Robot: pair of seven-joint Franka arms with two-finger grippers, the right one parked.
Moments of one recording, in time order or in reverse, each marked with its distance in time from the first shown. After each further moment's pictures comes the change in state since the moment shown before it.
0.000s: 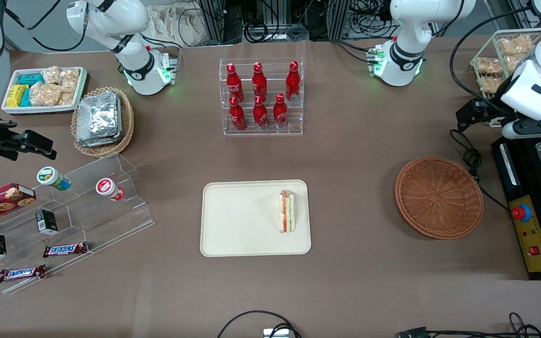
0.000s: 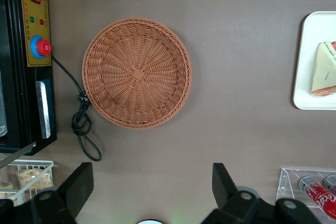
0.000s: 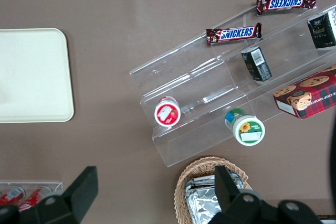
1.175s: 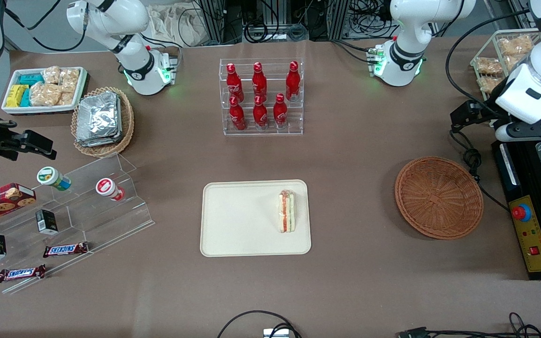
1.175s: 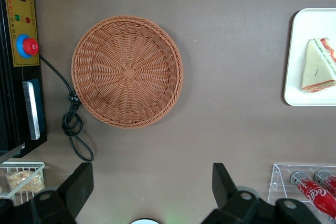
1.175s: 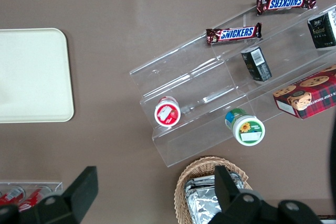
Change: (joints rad) arm -0.004 0.008 -0.001 0.004 -0.030 0.000 0.006
